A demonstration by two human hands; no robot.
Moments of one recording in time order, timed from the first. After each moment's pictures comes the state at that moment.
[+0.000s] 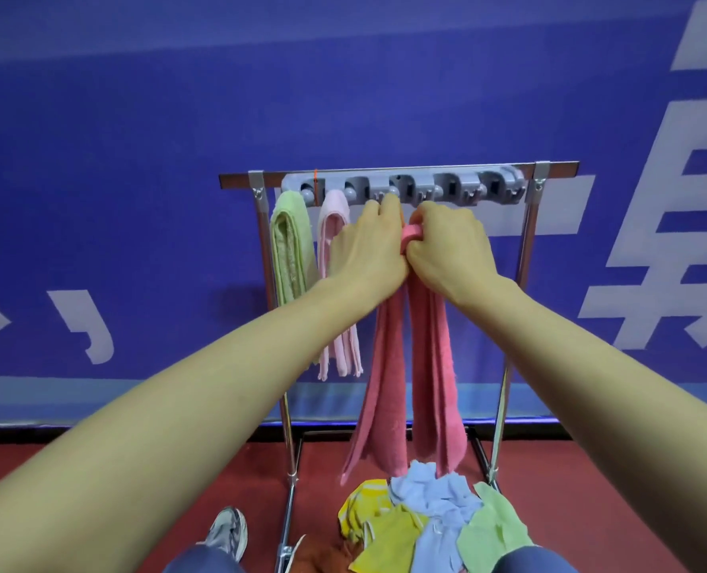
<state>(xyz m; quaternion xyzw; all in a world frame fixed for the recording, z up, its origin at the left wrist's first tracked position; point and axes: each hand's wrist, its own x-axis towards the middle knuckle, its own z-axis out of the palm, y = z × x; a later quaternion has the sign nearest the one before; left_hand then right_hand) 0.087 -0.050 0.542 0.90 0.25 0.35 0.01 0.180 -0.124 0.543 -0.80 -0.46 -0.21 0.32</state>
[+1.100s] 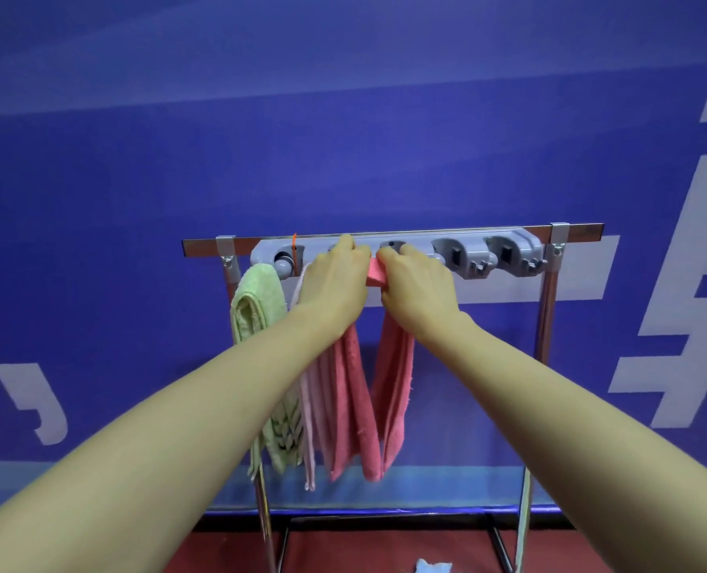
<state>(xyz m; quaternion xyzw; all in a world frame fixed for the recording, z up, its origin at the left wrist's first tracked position) 0.176 0.078 0.565 0.90 0.29 0.31 -0.11 0.273 -0.002 0.552 -0.79 -0.50 -0.29 0.22</state>
